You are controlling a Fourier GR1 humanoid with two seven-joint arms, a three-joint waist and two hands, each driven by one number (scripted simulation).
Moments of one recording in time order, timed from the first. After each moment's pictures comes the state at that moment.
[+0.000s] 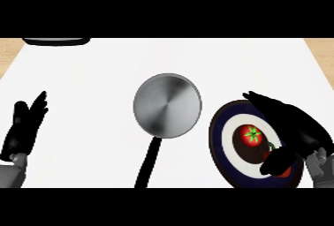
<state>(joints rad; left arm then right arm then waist) -0.12 0.54 -0.11 -1.29 0.16 0.25 0.21 -0.31 -0.69 0.43 -1.85 0.30 0.36 0.73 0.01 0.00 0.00</state>
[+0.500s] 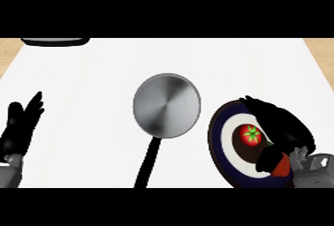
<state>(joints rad) -0.11 0.52 -0.04 -1.30 0.11 0.19 0.21 -0.27 -0.58 0.42 -1.74 0.50 0.42 0.67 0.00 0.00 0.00</state>
